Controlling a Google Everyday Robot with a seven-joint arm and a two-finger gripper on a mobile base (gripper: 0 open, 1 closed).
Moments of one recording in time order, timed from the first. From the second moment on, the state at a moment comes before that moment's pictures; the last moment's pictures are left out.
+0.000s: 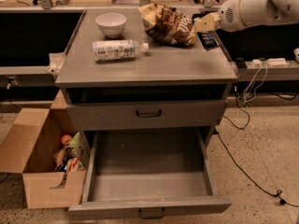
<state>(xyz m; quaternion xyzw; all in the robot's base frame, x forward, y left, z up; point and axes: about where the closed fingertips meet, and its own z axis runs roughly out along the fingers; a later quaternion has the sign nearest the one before) 0.748 -0.195 0.956 -0.23 0.84 0.18 0.45</state>
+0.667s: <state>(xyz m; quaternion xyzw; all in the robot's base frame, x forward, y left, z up) 0.738 -0.176 0.971 -0.26 0.81 0.21 0.48</state>
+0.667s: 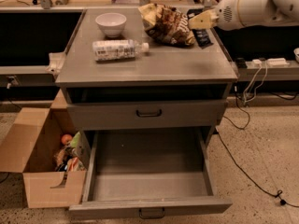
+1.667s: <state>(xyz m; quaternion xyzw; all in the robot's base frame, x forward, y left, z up) 0.635 -0.114 0.959 -0.46 0.74 0.29 0.39</state>
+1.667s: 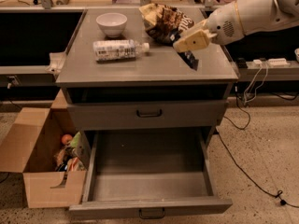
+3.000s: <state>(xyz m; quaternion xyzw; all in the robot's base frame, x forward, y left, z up) 0.574 -0.103 0.906 -0.53 0.74 0.26 0.33</state>
